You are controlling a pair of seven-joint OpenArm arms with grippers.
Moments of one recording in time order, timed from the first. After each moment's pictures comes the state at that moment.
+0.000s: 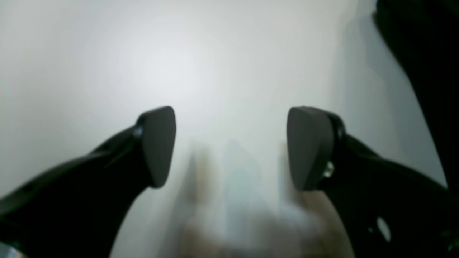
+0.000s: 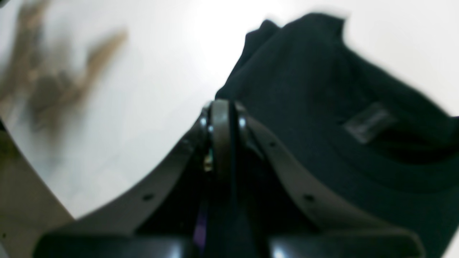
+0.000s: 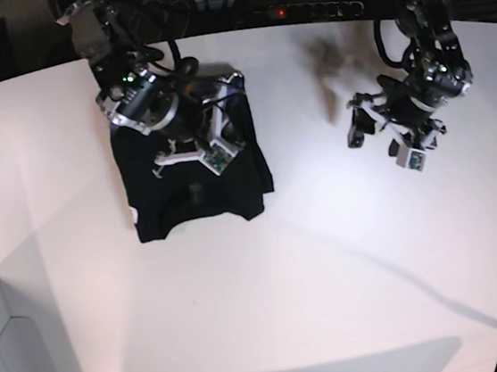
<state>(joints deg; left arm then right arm) 12.1 -15.0 -18.8 101.7 -24.9 -31.5 52.6 -12.4 6.3 -20.7 114.3 7.3 23.4 -49.6</state>
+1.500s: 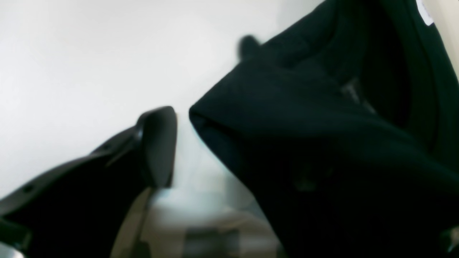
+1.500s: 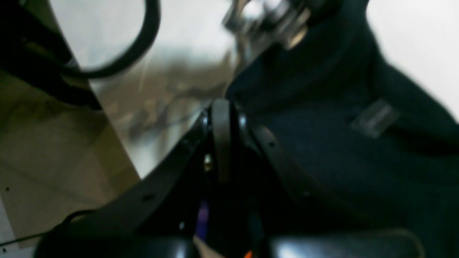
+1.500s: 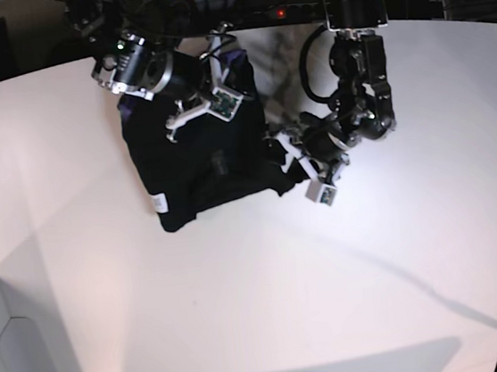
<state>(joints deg) 0.2 -3.0 -4.9 83.2 -26.7 -31.9 50.3 -20.6 7.4 -20.7 116.8 7.3 37.1 -45.0</state>
